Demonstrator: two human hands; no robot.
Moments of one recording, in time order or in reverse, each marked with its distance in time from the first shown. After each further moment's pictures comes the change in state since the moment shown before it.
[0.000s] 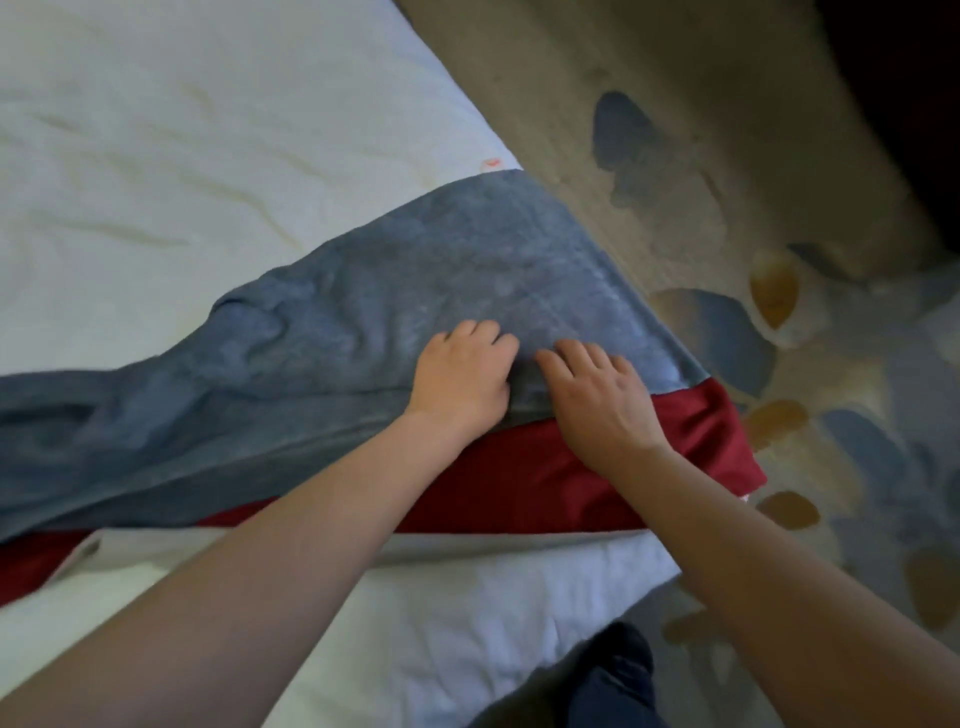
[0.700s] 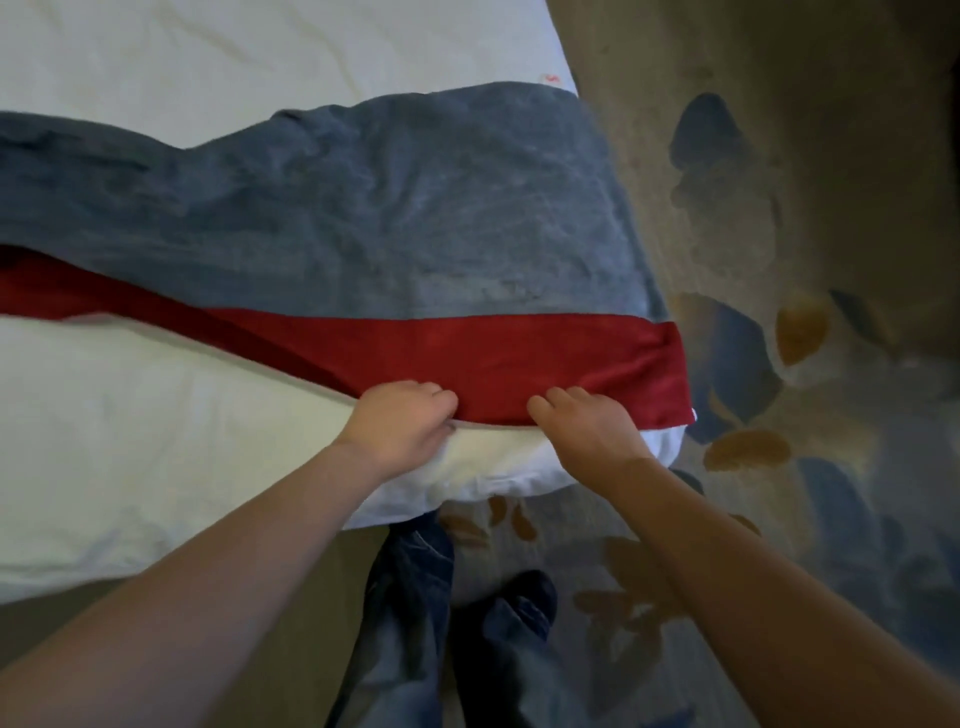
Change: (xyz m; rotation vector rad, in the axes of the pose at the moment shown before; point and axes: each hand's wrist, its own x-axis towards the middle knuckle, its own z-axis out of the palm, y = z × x) left_hand -0.175 0.098 0.043 -0.047 -0.226 -0.154; right_hand -0.139 0.041 0.012 -0.150 -0.274 -0.467
